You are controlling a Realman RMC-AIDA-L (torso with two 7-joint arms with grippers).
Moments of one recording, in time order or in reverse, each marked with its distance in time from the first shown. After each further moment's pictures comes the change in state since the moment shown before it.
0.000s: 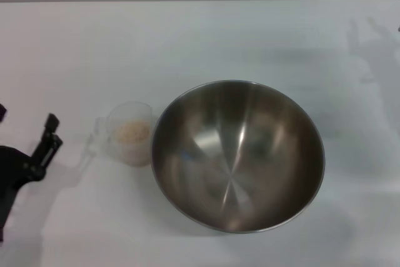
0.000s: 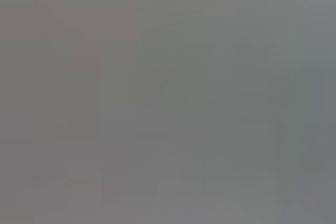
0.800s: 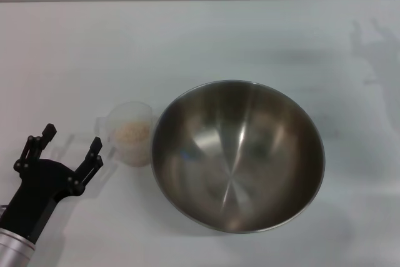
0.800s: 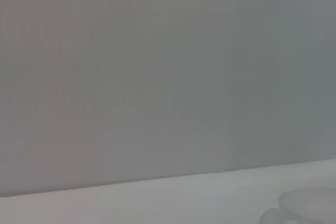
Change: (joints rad) left arm -0.031 -0.003 0.077 -0.040 -0.002 -0.200 0.017; right arm -0.008 -0.003 0.001 0.001 0.000 -0.002 -0.001
